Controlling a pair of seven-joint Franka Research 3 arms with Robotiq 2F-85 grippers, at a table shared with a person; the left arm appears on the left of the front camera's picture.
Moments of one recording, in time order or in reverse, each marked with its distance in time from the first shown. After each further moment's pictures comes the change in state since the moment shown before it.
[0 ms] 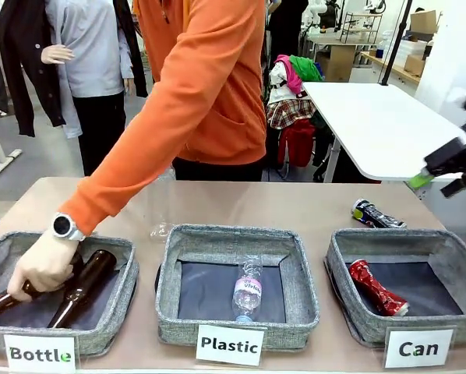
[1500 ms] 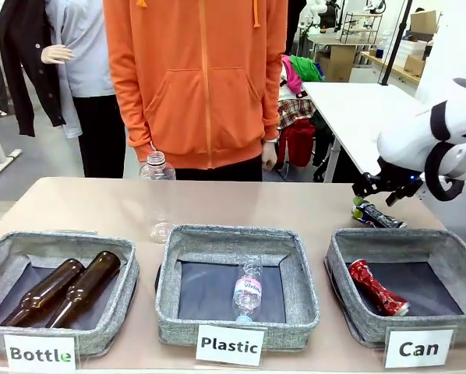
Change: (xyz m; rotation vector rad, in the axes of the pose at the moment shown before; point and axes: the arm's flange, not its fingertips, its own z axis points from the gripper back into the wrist) left arm 0.004 0.022 -0.113 0.008 0.433 0.065; right arm 0.104 -0.050 -0.175 -0.289 -0.005 -0.043
